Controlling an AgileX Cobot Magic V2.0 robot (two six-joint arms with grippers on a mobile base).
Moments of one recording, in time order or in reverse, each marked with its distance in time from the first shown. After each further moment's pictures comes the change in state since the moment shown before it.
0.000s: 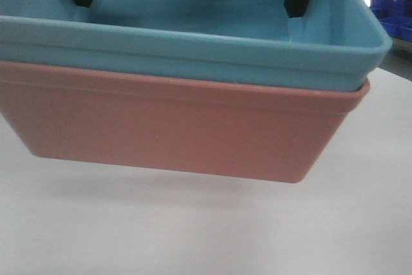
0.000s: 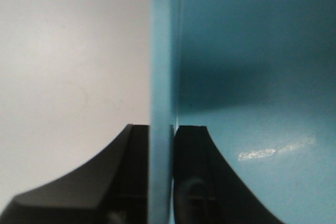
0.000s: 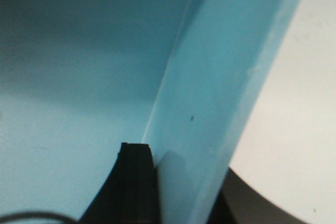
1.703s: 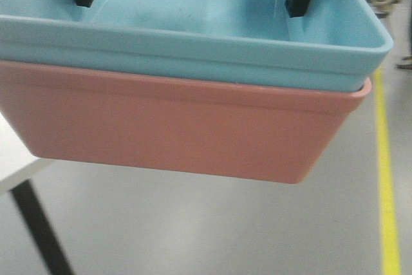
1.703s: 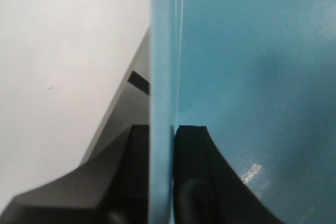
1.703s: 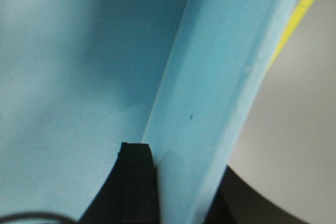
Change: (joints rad) left arm 0.000 0.000 0.000 0.000 0.000 0.000; right arm 0.000 0.000 0.000 -0.002 0.002 0.002
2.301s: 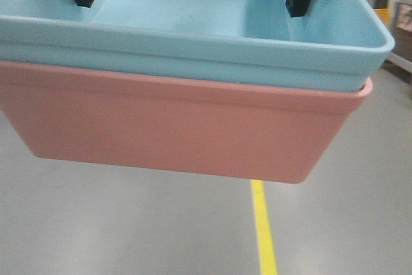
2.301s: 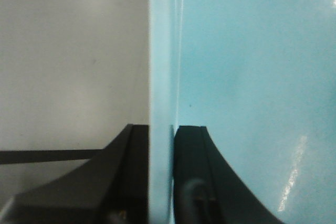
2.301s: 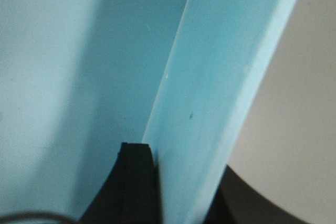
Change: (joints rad) left arm 0.000 0.000 0.000 0.000 0.000 0.000; right arm 0.000 0.000 0.000 0.000 0.000 0.000
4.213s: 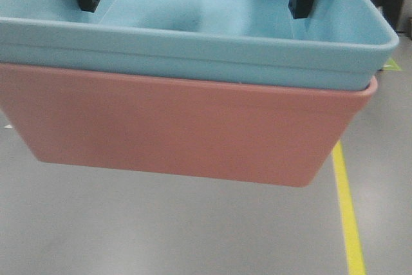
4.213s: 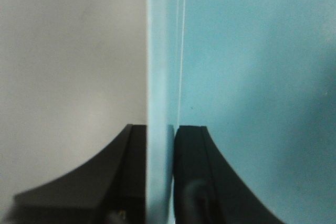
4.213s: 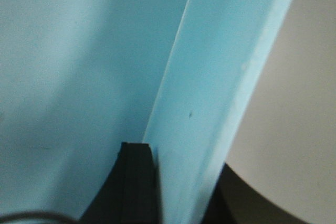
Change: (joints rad) left arm 0.000 0.015 0.001 -0.002 -0.007 -0.002; right arm 0.000 0.000 0.000 0.000 0.016 0.000
